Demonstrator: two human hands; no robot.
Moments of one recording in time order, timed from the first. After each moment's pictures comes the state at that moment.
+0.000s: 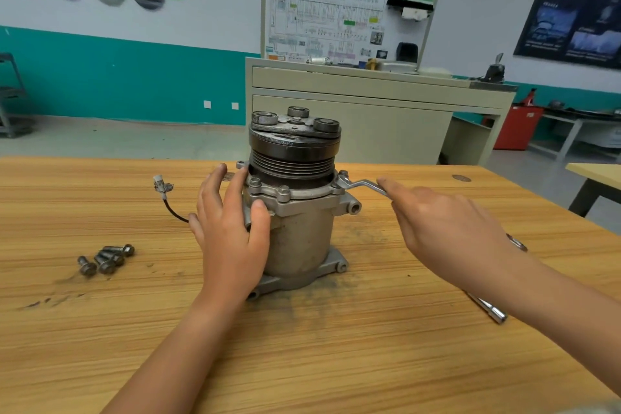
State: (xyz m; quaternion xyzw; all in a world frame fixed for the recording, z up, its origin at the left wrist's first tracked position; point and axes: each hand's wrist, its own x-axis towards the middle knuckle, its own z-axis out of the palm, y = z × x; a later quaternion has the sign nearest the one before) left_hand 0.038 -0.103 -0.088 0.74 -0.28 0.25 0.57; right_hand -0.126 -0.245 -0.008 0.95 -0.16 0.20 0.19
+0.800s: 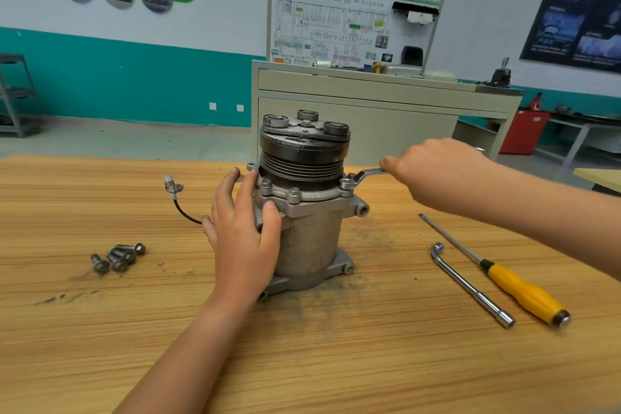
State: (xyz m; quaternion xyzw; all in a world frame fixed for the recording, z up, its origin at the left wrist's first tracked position) left_hand 0.037 -0.104 -0.089 0.73 -0.27 0.23 0.58; right_hand -0.075 -0.283 0.036 0.92 -0.08 0.08 0.37
